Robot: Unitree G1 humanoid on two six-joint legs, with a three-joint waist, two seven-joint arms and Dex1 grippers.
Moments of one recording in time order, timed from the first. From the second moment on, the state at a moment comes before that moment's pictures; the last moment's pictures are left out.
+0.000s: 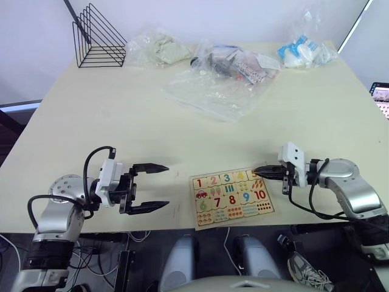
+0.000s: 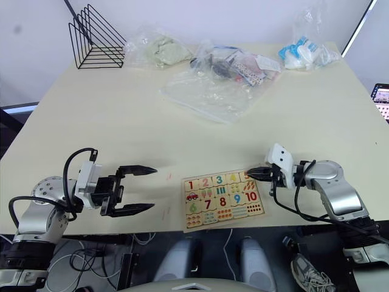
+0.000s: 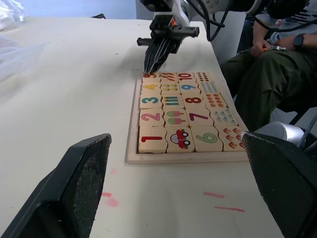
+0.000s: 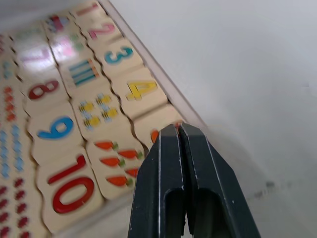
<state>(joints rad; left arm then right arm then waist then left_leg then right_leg) -0.08 0.75 0.12 0.05 -0.58 -0.07 -1.52 -0.29 -0.66 0.13 -0.01 0.25 0.28 1.15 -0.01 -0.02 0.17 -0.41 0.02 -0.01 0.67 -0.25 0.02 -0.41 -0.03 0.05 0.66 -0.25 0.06</state>
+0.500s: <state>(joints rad) -0.03 0.73 0.18 0.05 -0.57 -0.05 -1.40 -0.19 -0.63 0.01 -0.07 0.34 0.23 1.06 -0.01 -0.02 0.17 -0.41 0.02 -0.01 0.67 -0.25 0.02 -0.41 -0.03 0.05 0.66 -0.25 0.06</state>
